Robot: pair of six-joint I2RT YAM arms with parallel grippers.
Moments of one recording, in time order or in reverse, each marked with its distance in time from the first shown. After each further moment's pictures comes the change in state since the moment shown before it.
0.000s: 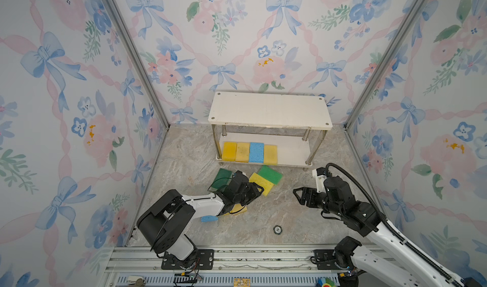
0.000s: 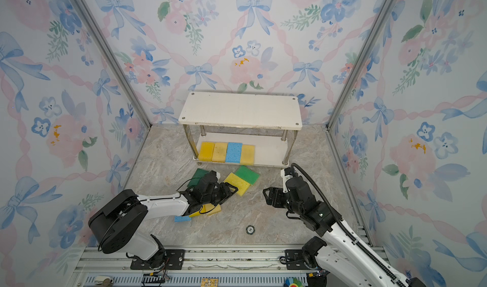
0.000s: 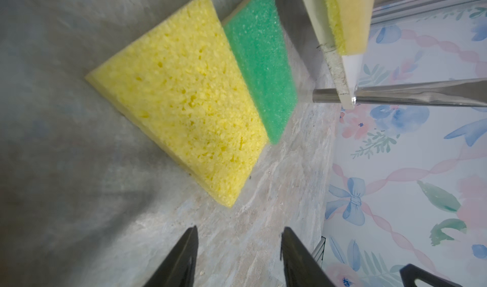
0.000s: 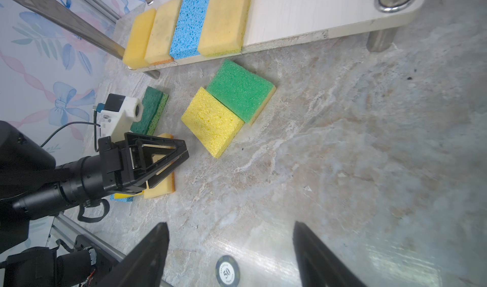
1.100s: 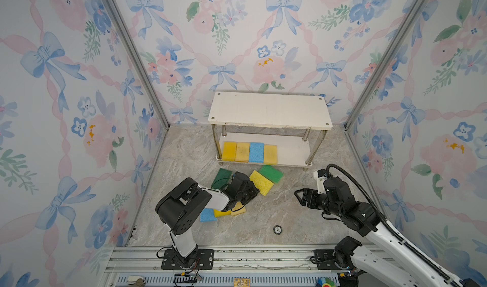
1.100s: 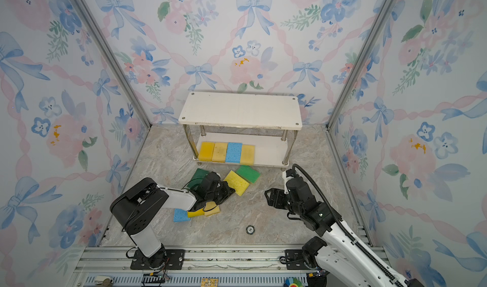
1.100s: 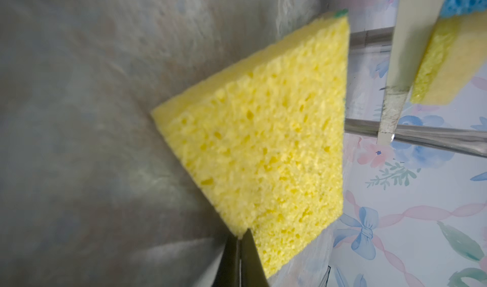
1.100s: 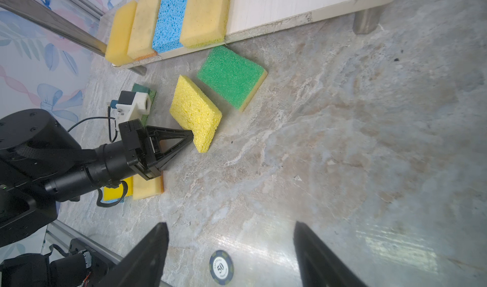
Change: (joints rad) left arm 0.048 0.138 -0.013 0.118 0.003 -0.040; right arm -0.017 0.007 -0.016 -0.021 -0.003 0.025
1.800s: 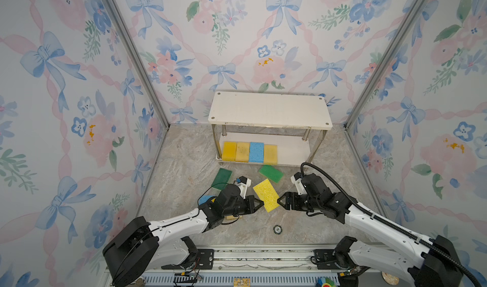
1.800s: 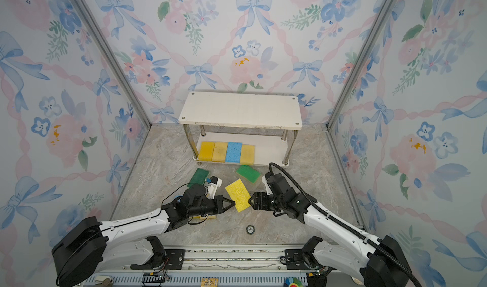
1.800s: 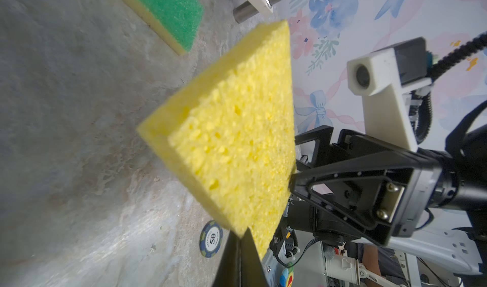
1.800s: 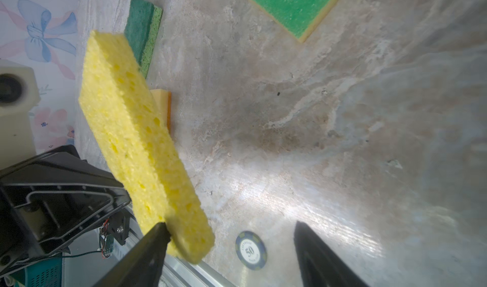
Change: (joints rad) left arm -0.145 -0.562 -0.165 -0.179 0.145 0.272; right arm 0.119 0.304 0.014 0.166 -0.200 0.032
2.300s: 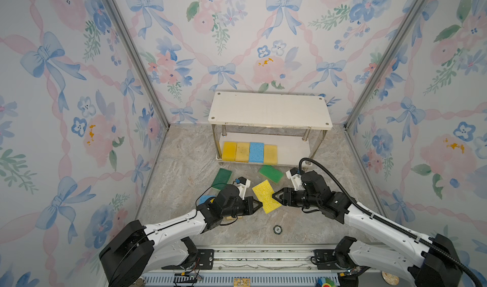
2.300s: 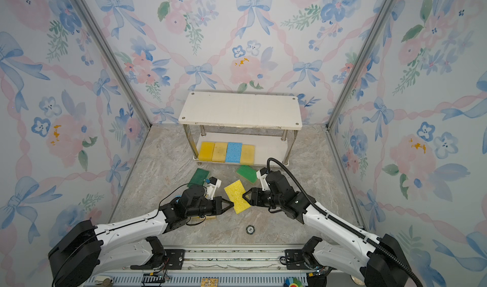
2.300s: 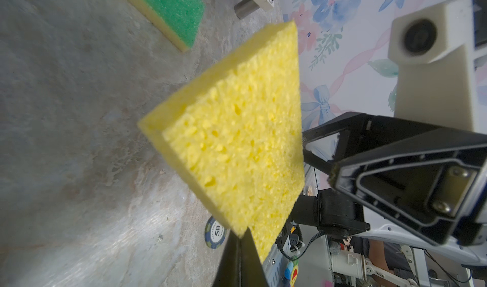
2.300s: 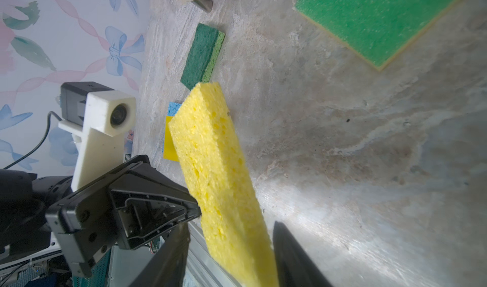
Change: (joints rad) left arm 0.011 -0.019 0.000 -0.042 0.002 0.017; right arm 0.027 0.007 0.007 0.159 -0.083 0.074
